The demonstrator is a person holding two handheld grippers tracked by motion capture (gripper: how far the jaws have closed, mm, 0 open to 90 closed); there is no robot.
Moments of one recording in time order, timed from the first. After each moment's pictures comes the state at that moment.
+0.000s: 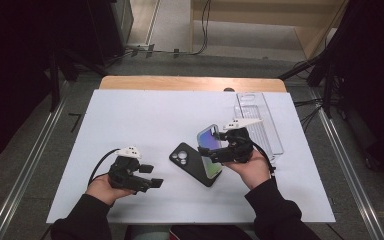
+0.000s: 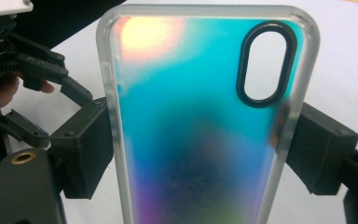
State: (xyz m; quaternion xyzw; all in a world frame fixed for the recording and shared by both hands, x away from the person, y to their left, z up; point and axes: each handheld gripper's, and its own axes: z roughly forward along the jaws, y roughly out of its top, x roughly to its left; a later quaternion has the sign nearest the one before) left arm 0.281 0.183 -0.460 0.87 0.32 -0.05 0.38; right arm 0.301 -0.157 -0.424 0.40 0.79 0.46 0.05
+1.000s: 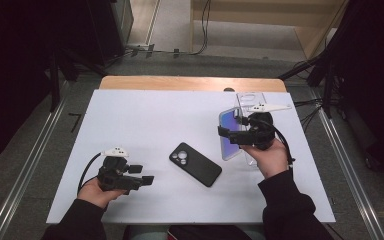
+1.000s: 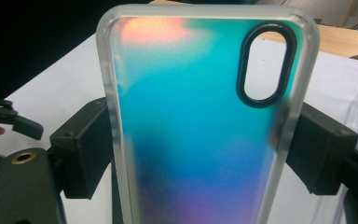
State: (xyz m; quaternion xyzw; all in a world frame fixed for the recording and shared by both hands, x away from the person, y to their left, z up) left arm 0.276 0.206 -0.459 0.83 0.39 -0.04 0.39; right arm 0.314 -0.204 -0.392 0.46 0.75 0.47 0.11
